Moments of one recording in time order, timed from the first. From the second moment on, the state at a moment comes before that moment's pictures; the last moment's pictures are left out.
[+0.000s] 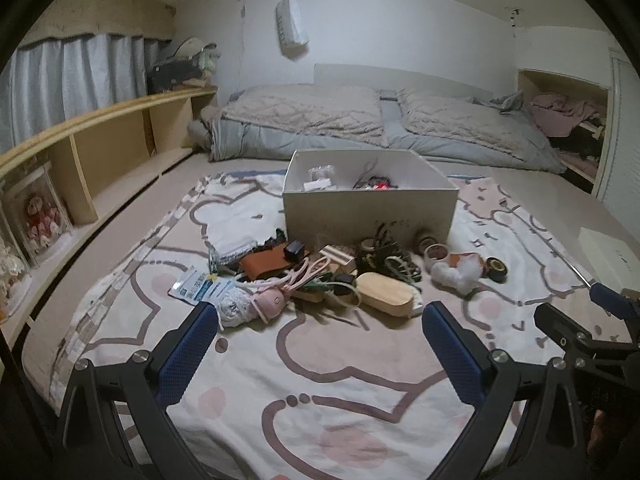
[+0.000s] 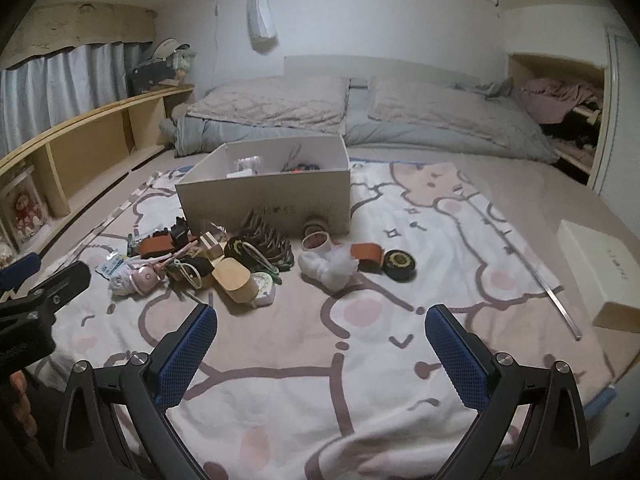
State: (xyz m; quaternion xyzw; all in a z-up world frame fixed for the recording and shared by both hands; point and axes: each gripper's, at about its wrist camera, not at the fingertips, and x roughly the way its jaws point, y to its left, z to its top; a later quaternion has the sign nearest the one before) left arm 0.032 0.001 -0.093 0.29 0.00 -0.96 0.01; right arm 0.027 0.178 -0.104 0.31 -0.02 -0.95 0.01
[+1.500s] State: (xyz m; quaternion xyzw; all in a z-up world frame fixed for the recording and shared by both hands) left arm -0.041 -0.047 -0.235 0.43 0.02 -0.89 0.11; right arm -0.100 0.197 -0.218 0.46 -0.12 -0.88 -0.01
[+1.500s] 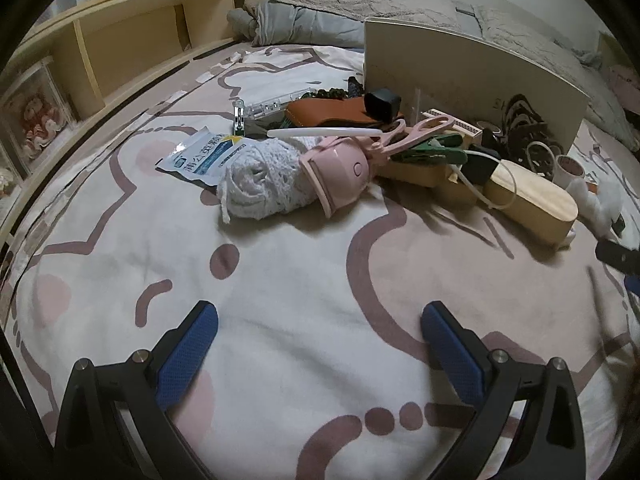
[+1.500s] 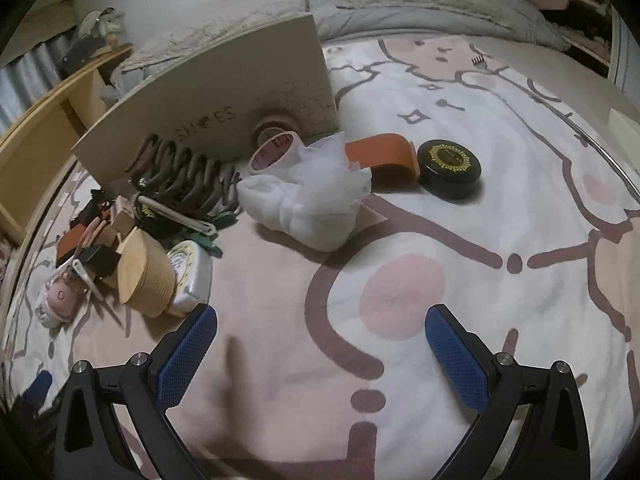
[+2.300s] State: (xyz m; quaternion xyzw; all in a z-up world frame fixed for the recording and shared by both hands) left arm -0.039 -0.057 -0.198 0.39 0.00 -0.92 0.08; right arm -0.160 0.192 -0.206 0.45 -0.11 -0.89 -0.03
